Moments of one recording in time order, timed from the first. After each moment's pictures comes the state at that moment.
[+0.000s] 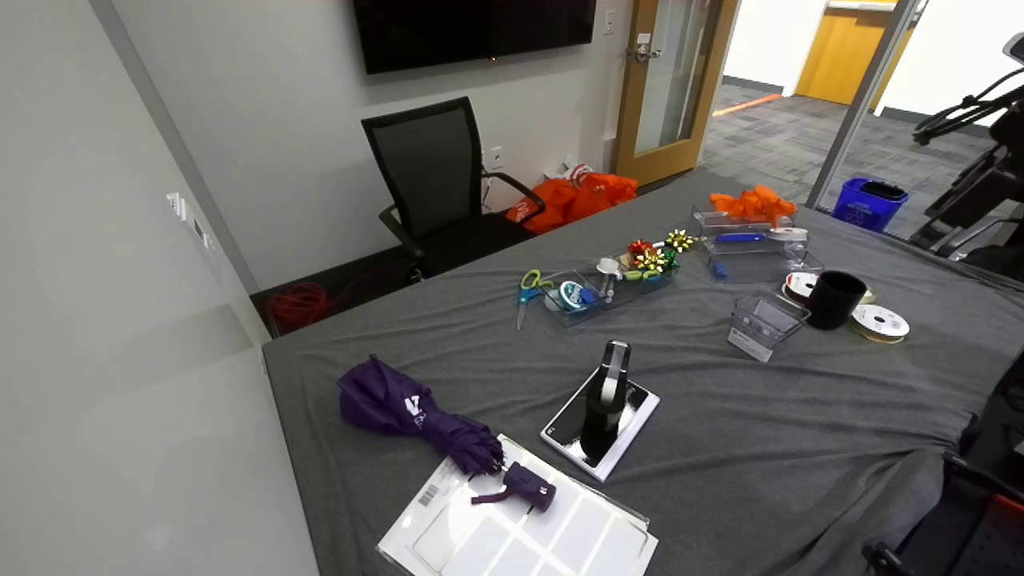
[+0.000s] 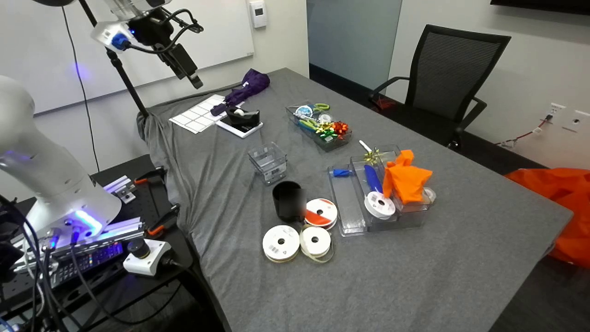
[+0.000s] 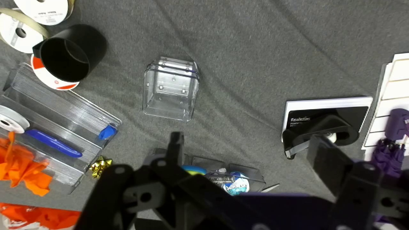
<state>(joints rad) 0.00 -0.79 -0.19 -2.74 -0.08 2.24 -0.31</state>
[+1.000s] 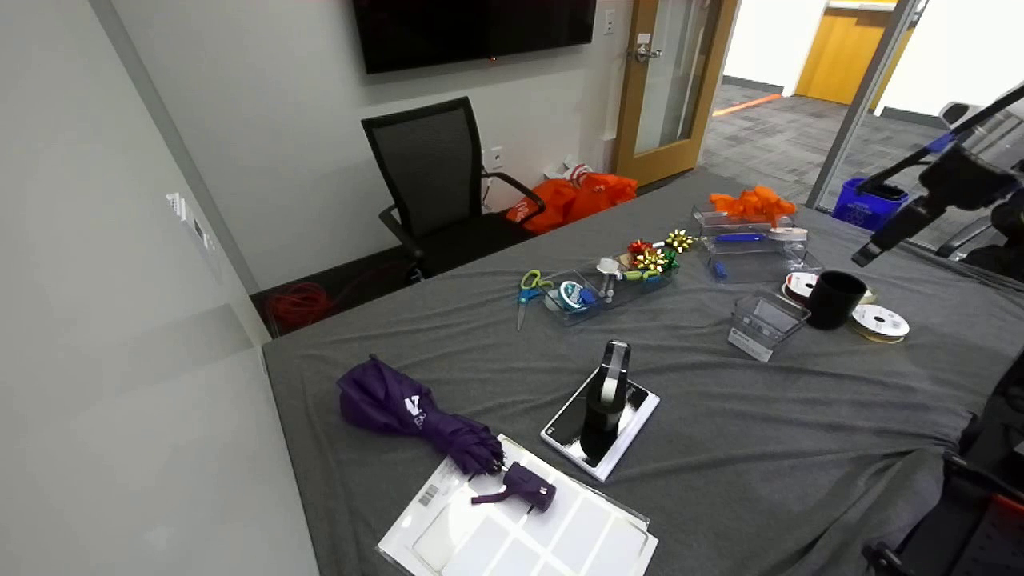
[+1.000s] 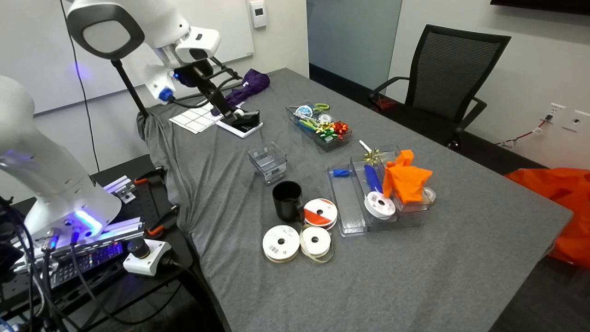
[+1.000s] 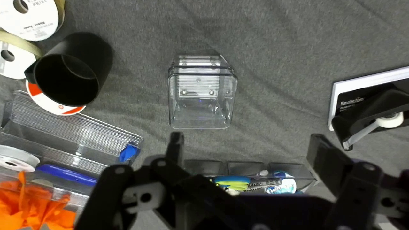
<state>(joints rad) 0.00 -0.46 -0.35 -2.74 0.02 2.59 -0.38</state>
